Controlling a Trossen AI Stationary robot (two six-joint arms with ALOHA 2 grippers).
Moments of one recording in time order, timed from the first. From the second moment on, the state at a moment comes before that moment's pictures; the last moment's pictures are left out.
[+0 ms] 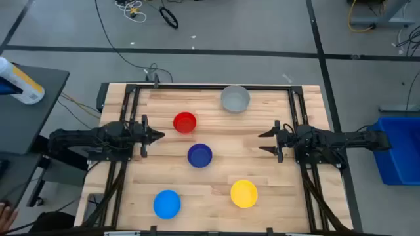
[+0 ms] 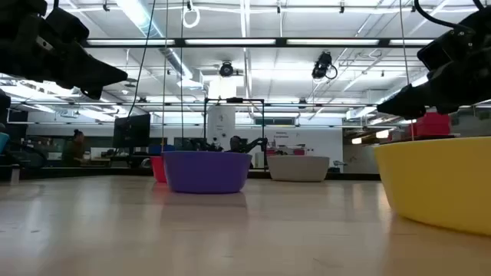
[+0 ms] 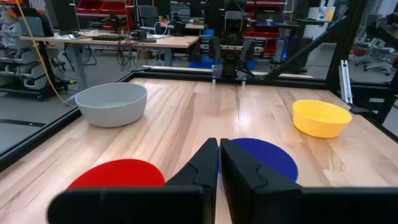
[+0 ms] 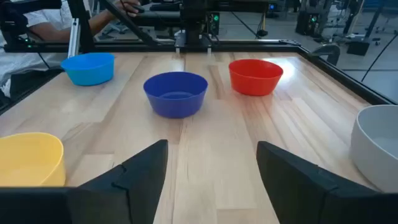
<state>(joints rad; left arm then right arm) 0.00 0.03 0.07 -0.12 -0.14 -0.05 -0.03 0.25 0.01 0.01 -0.02 -0.01</state>
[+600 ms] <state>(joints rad) 0.00 0.03 0.07 -0.11 -0.14 -0.05 -0.03 0.25 0.01 0.01 -0.02 -0.01</state>
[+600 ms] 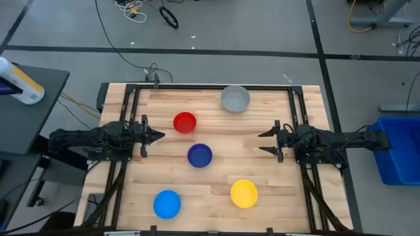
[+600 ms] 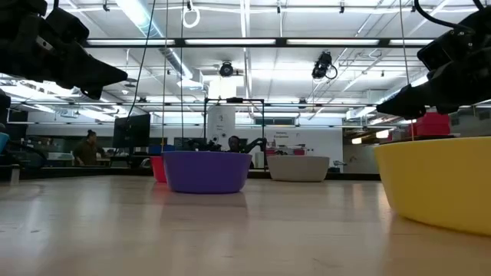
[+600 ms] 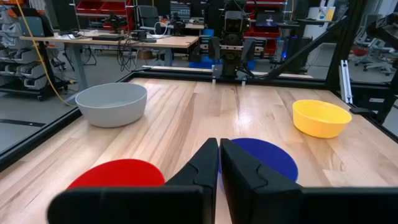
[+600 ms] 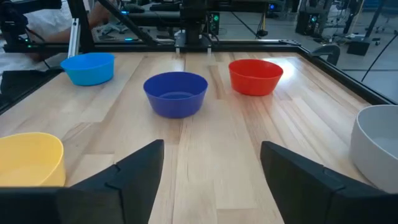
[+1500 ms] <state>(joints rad) 0.00 0.03 0.07 -0.12 -0.14 -0.05 -0.03 0.25 0.01 0.01 -0.02 -0.01</state>
